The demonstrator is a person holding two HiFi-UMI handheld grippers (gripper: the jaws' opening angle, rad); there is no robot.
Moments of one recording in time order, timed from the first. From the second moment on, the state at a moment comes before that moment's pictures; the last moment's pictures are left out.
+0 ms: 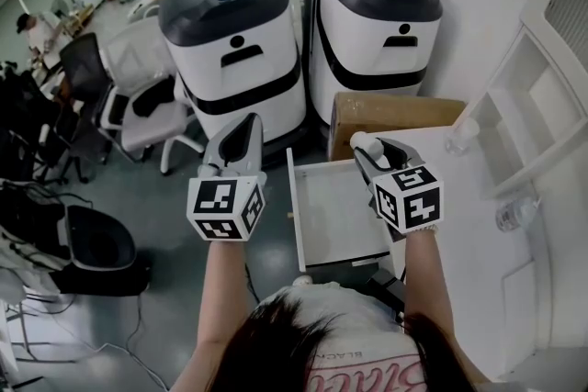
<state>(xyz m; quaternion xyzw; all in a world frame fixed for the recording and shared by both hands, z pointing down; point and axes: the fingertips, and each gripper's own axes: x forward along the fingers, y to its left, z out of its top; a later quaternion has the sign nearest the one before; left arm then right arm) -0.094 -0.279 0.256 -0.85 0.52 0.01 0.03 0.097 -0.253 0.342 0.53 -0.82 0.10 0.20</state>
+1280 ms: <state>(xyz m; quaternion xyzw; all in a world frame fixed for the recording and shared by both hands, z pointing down) -0.096 -0.262 0.213 -0.85 0.51 0.07 0.12 0.144 -0.212 0.192 0.62 -0.77 -0.15 -0.04</state>
